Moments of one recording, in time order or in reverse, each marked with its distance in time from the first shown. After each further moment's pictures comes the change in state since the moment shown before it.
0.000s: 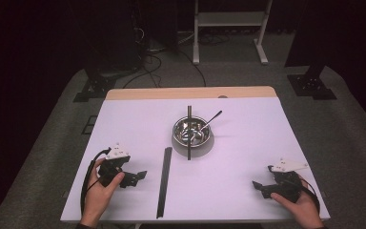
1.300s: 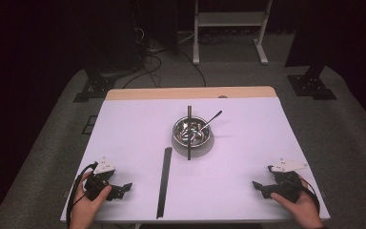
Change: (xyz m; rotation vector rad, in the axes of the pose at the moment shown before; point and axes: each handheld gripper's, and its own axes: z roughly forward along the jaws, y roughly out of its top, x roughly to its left) left arm 0.016 -0.053 -0.009 0.062 0.083 -0.028; right arm 0.000 0.000 0.000 0.001 0.000 0.001
